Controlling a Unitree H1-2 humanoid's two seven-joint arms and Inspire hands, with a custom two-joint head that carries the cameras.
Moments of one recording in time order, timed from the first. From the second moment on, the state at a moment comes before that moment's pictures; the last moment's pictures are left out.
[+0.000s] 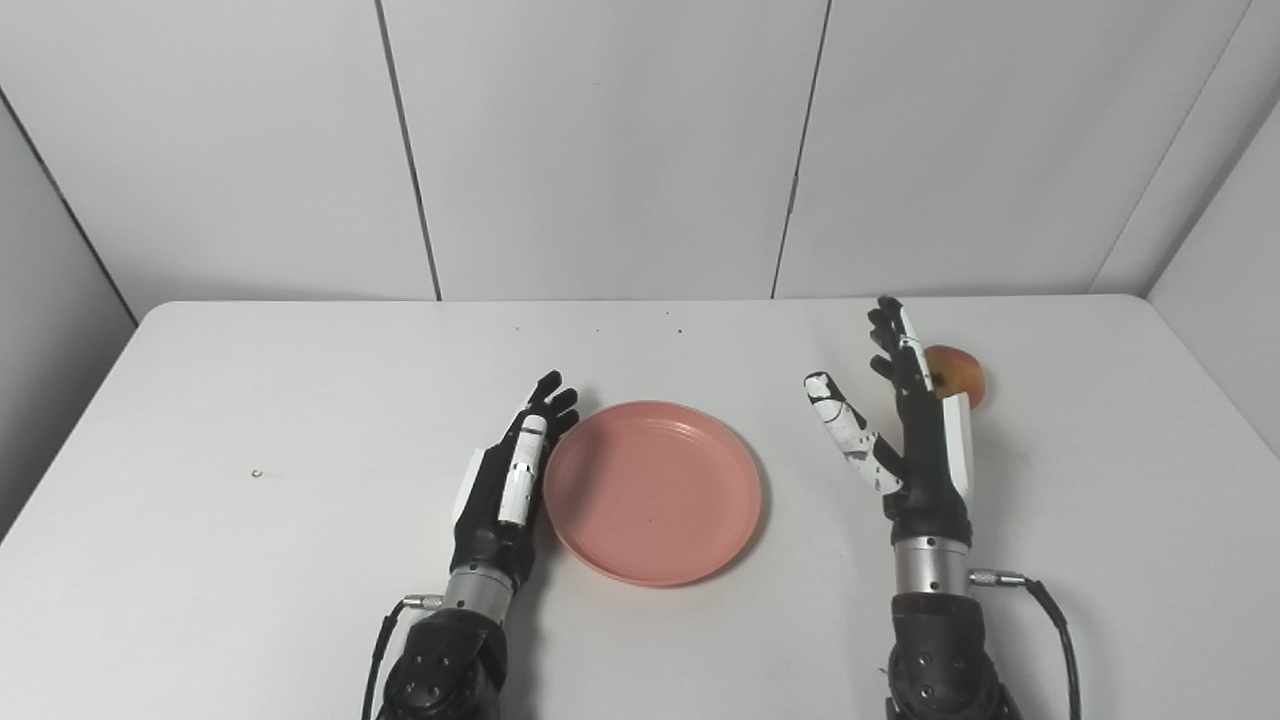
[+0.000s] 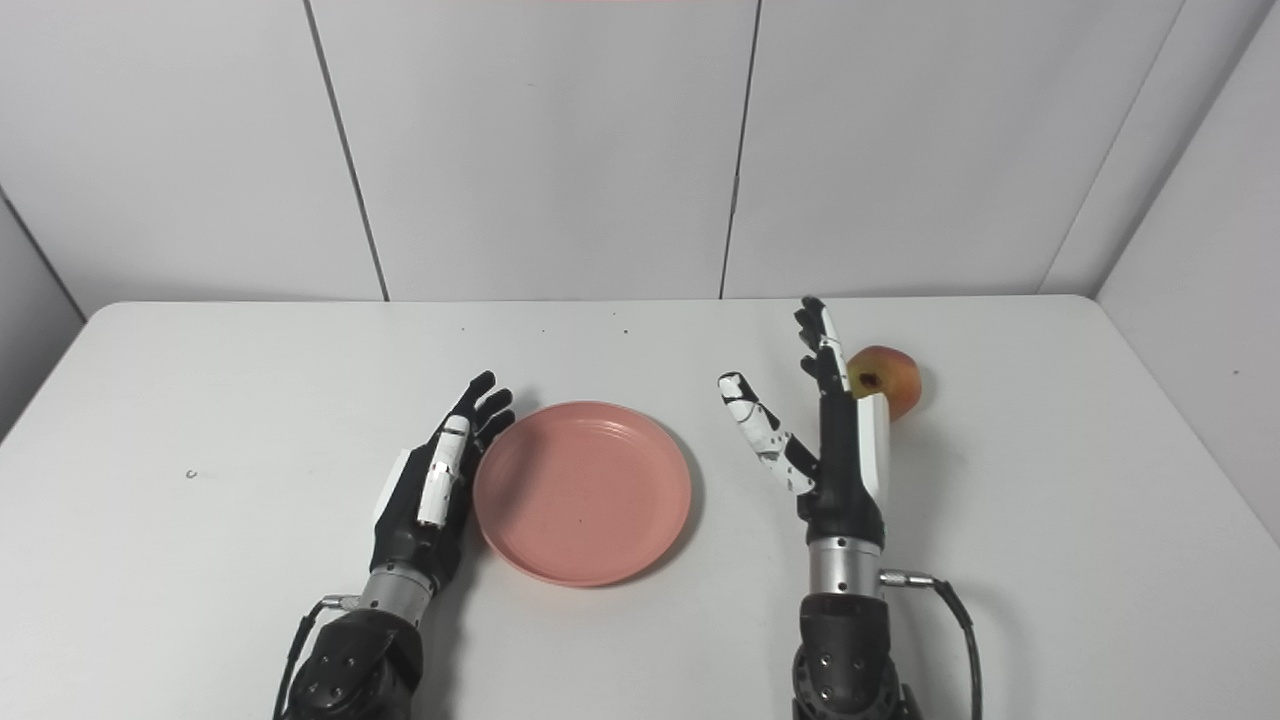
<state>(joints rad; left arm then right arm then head) -0.22 -0.10 -0.08 0.08 -0.06 0.10 -0.04 -0.23 0.01 -0.02 -0.03 -0.42 -0.11 -0.25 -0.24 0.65</state>
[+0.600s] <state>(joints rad) -0.22 -0.09 -0.07 0.08 -0.06 0.10 -0.04 -0.29 -0.09 -0.10 -0.02 -0.52 0.05 -0.28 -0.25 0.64</state>
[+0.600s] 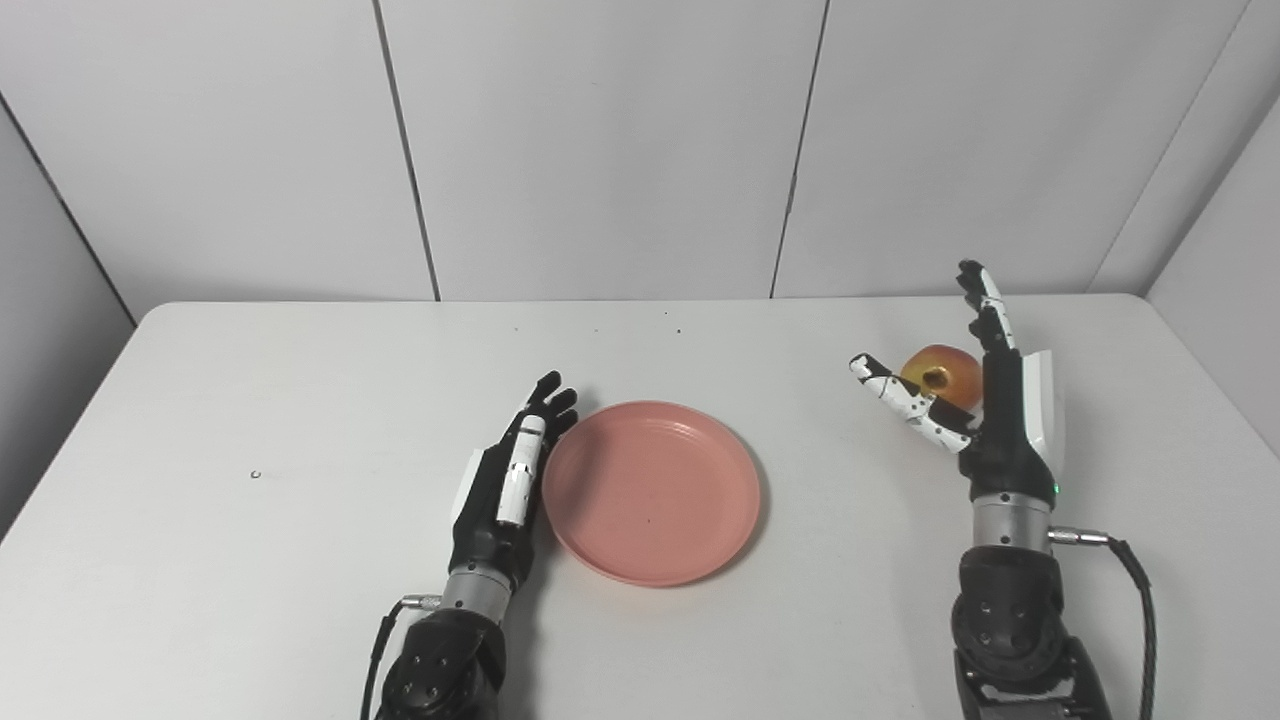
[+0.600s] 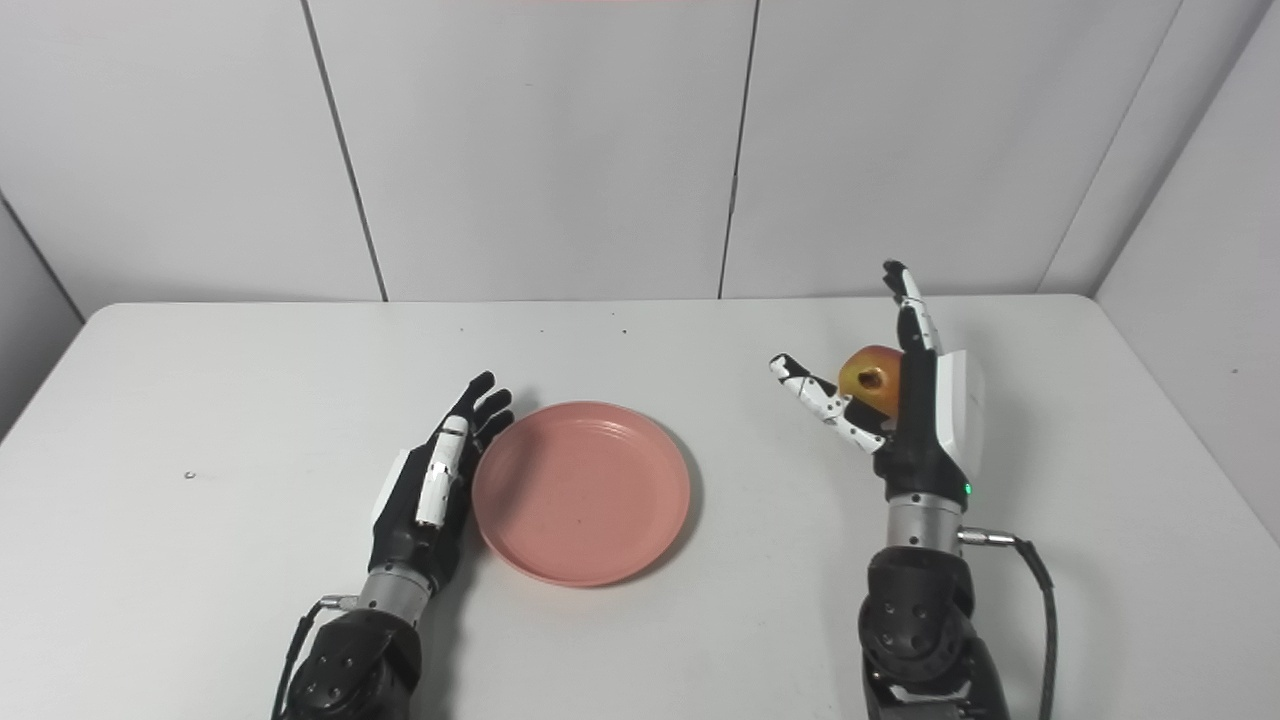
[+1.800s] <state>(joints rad) -0.22 -0.09 -0.07 0.09 -0.06 0.09 -0.04 -0.42 -0.23 -0.05 0.30 -0.54 0.17 -0.29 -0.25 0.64</state>
